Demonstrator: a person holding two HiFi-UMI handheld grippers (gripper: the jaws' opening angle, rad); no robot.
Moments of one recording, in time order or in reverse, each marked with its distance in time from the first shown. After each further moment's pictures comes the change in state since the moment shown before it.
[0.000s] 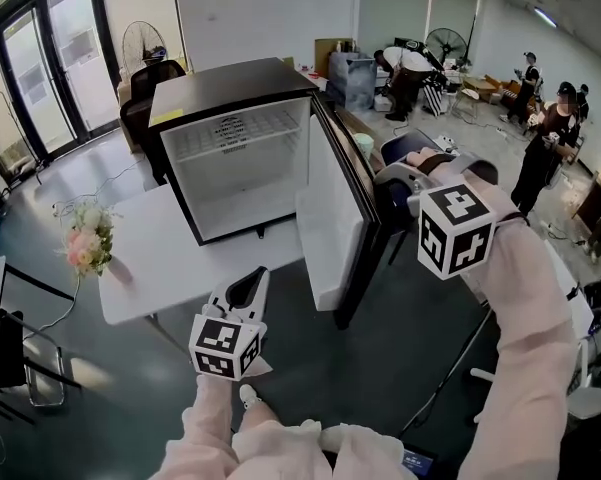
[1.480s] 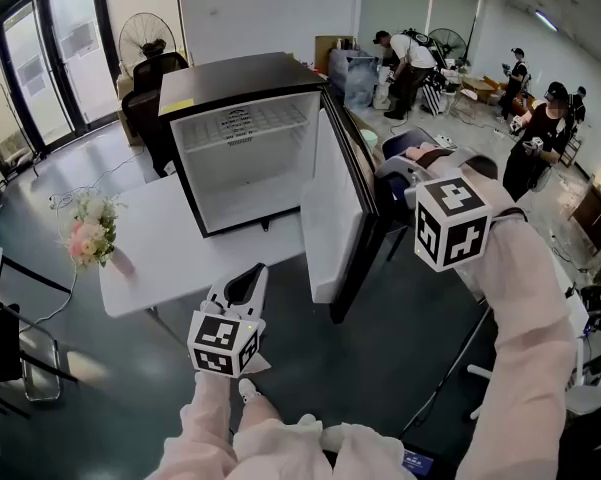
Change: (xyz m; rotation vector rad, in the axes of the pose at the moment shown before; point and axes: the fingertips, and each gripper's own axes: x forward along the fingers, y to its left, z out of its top) left arm -0.024 0.018 -0.006 -0.018 -0.005 0.004; right arm 0.005 -0.008 0.025 0.009 0.045 0.024
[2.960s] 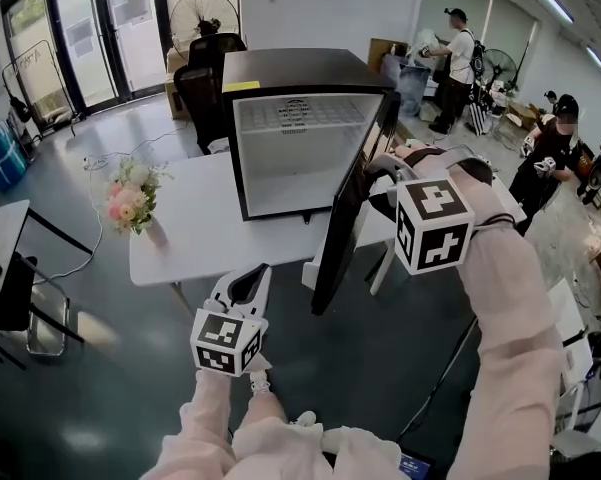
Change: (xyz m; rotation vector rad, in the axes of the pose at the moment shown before) left arm -0.059 0.052 -0.017 -0.046 0.027 0.157; right arm 0.033 -0.052 0.098 -0.088 -0.058 -0.050
